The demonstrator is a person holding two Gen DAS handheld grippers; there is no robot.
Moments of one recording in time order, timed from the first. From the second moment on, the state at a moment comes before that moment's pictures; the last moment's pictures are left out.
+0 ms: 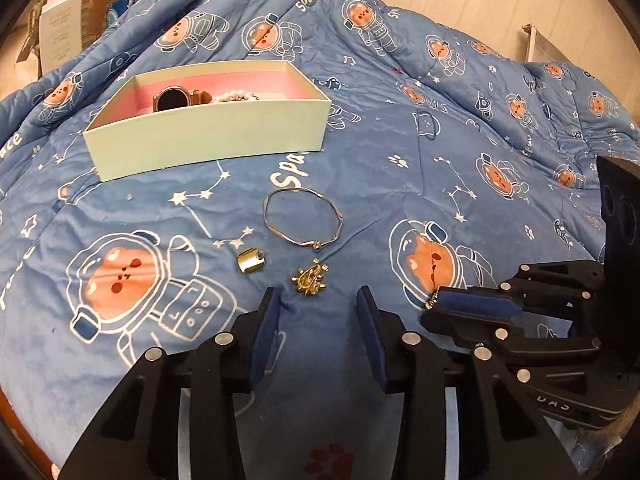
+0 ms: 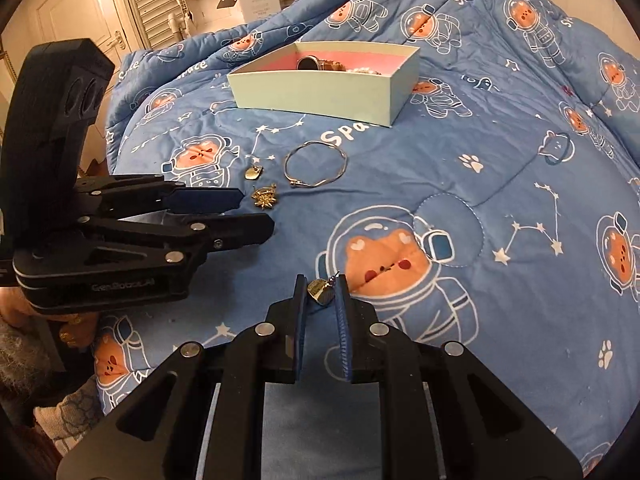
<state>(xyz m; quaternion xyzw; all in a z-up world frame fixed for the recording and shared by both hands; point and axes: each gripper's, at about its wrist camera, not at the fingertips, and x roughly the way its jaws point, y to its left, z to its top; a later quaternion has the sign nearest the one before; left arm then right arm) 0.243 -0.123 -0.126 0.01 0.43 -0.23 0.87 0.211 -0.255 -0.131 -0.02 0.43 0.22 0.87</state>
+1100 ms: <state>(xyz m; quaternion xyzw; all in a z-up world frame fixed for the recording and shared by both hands) 0.253 -0.050 -0.083 -0.05 0.41 -0.21 0.88 0.247 -0.227 -0.096 0.01 0.41 0.28 0.87</state>
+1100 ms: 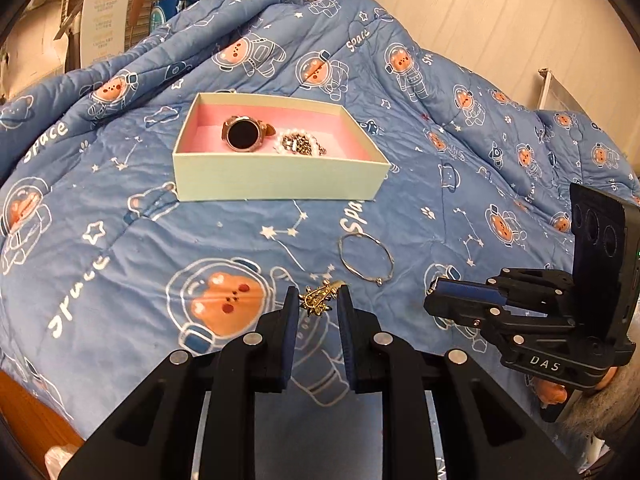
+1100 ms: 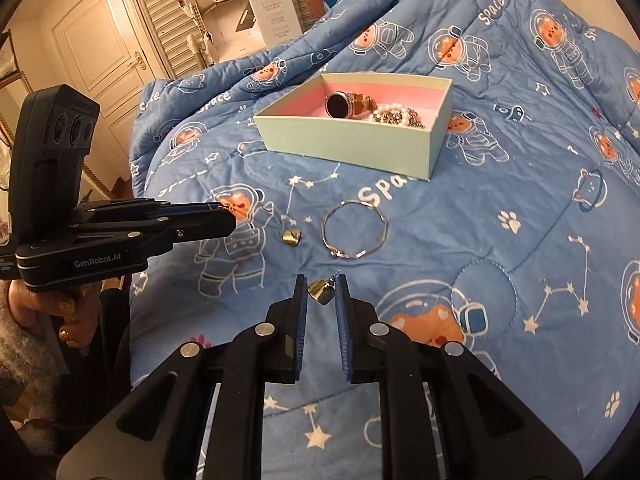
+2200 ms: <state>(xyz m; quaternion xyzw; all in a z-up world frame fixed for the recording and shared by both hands) 0.422 -0.047 -0.059 0.02 0.49 -0.17 0.86 0.395 -0.187 -0.048 -0.07 0.39 0.26 0.88</state>
